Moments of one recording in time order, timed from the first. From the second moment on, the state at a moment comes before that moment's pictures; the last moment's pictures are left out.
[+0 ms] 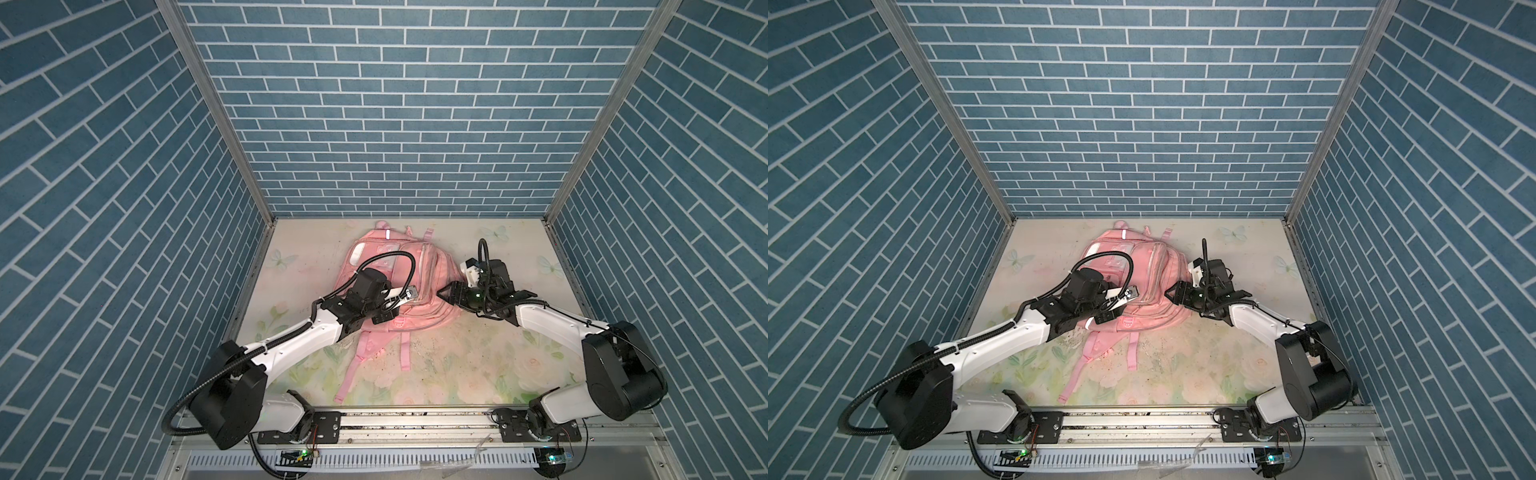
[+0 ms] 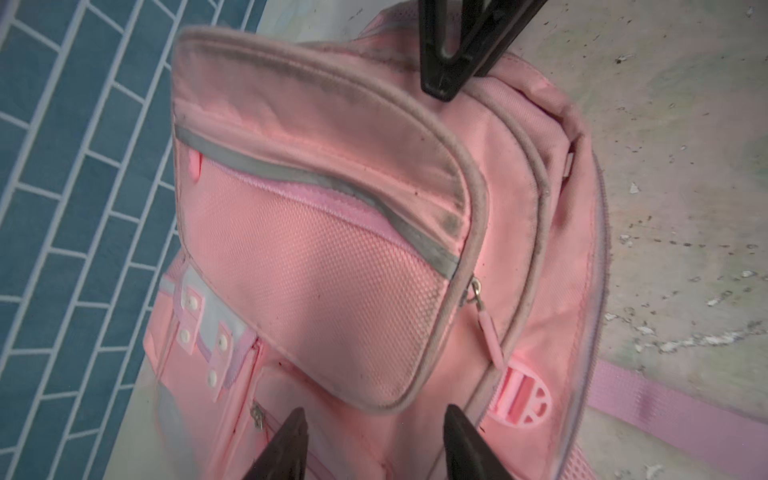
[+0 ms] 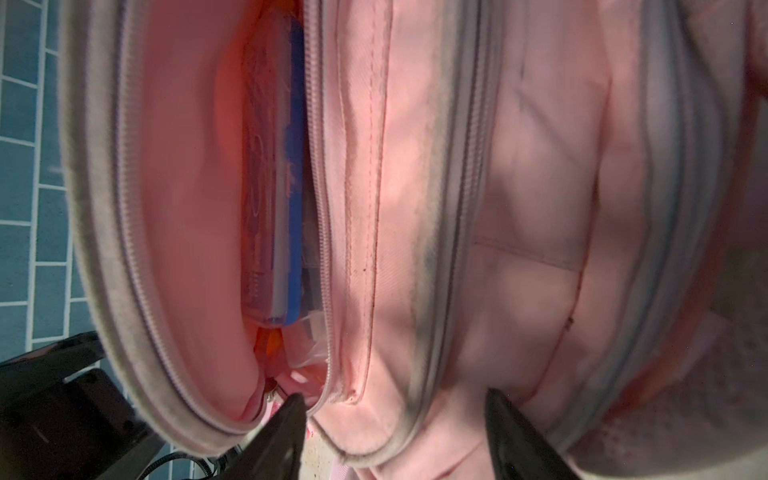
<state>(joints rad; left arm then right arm) -0.68 1.38 0.81 -0.13 0.05 0.74 0.45 1.48 0.78 -0.06 -0.50 0.68</state>
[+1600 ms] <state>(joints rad) -0.74 1.58 0.95 -0.05 0.10 0.21 0.74 1.25 0.52 0.26 -0.18 0.11</state>
